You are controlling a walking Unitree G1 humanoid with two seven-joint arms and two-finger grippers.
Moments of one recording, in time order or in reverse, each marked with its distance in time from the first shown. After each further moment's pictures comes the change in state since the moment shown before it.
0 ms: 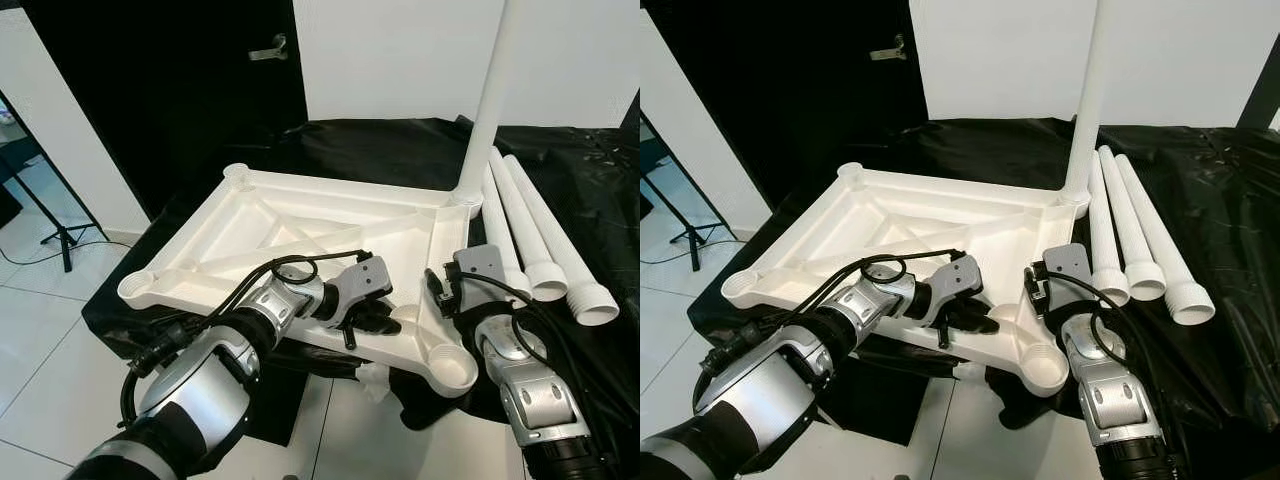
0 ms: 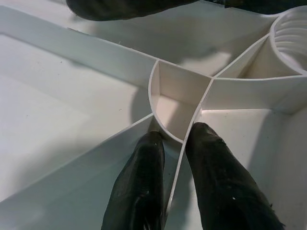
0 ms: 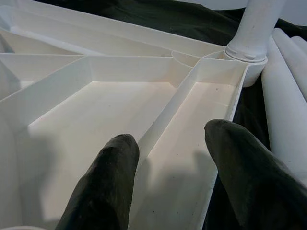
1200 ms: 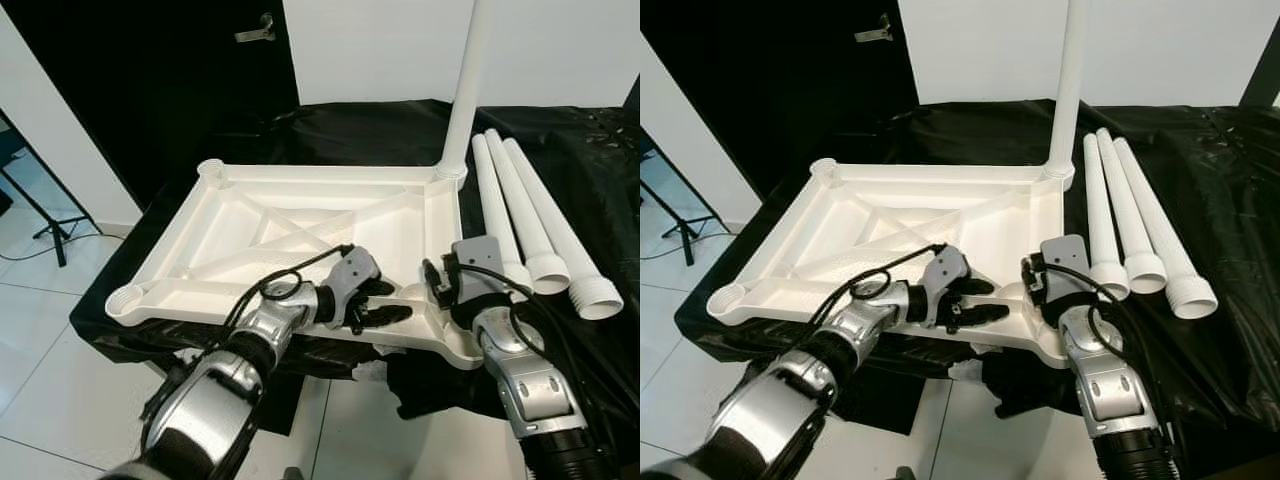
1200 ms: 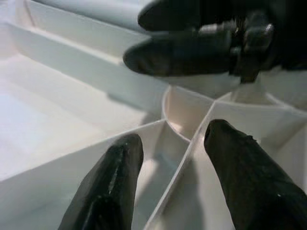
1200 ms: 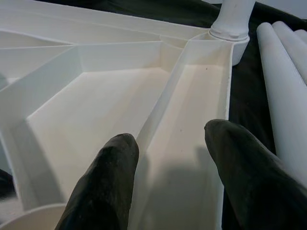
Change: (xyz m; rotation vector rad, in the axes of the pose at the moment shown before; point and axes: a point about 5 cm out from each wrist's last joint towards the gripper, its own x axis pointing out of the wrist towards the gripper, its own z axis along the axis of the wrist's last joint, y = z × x) left arm -0.016 -0.002 -0.004 -0.084 -0.452 0.260; right arm 0.002 0.001 0.007 0.006 -0.039 -0.010
